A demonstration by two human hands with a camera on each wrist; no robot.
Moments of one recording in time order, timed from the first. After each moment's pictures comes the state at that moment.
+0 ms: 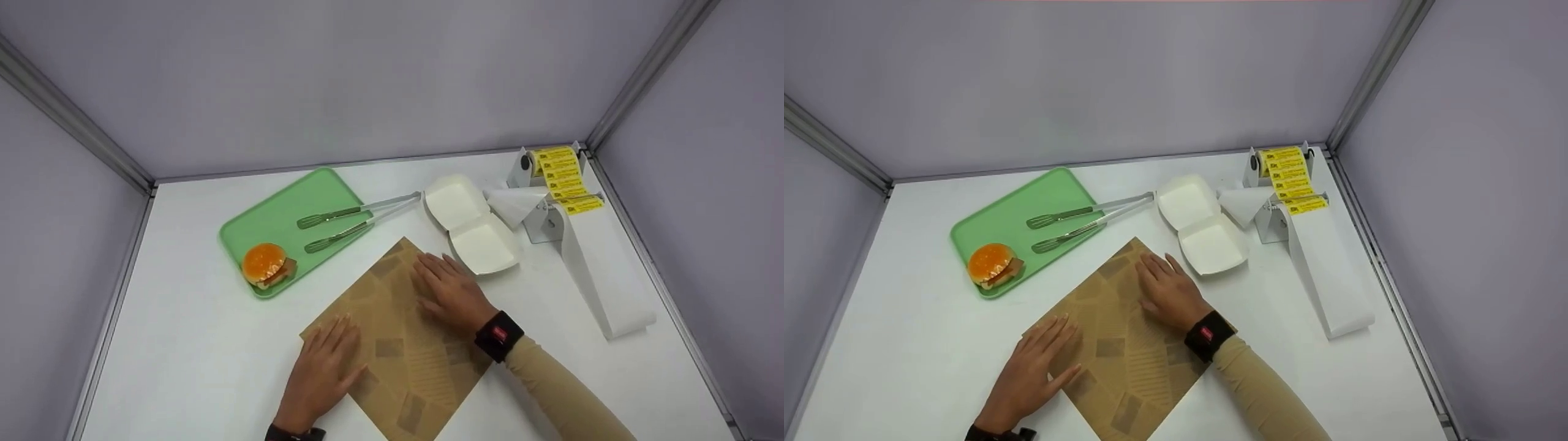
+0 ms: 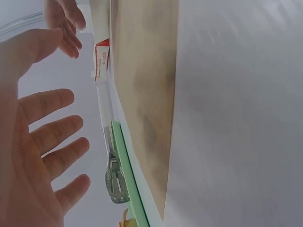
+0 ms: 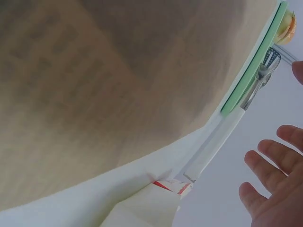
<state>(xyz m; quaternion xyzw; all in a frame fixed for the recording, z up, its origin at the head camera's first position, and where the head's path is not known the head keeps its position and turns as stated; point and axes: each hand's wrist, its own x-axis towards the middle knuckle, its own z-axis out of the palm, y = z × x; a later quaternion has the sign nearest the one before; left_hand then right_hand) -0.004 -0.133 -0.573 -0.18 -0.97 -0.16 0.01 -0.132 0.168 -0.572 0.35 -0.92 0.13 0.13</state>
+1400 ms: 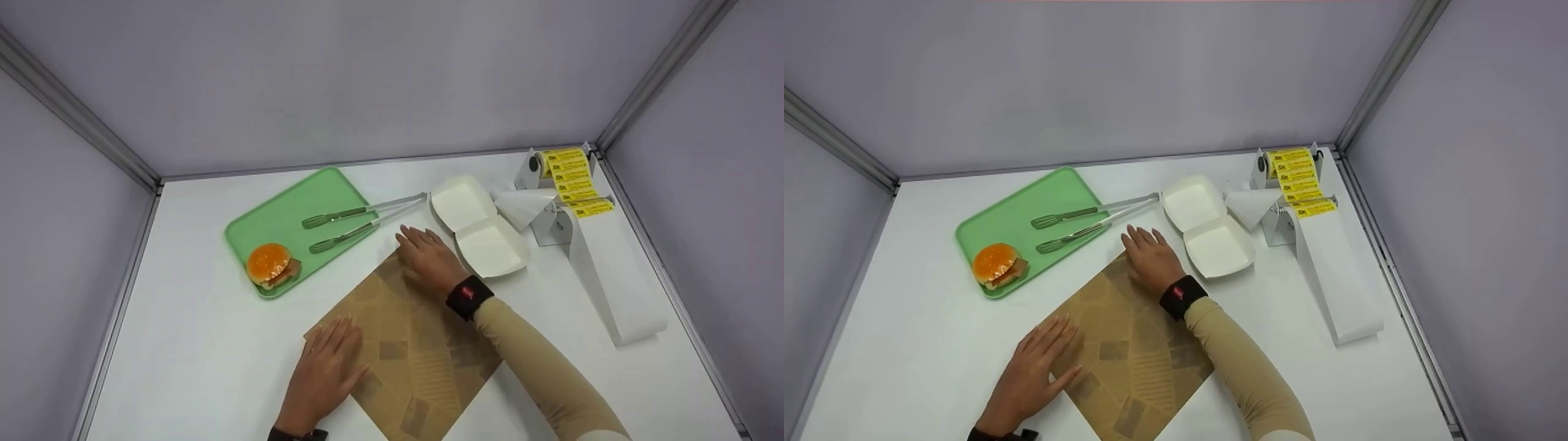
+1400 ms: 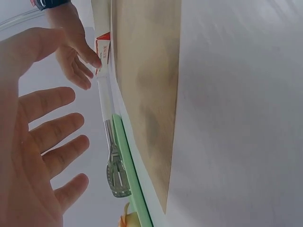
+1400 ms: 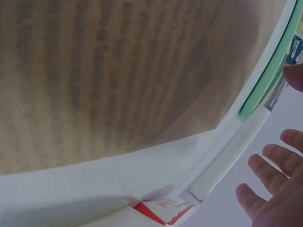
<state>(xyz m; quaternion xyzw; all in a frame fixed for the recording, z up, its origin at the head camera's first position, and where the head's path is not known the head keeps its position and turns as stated) -0.003 -0.135 -0.572 -0.18 -0.97 -0.16 0.04 -0.202 0.122 -0.573 0.34 -0.93 0.12 0.09</state>
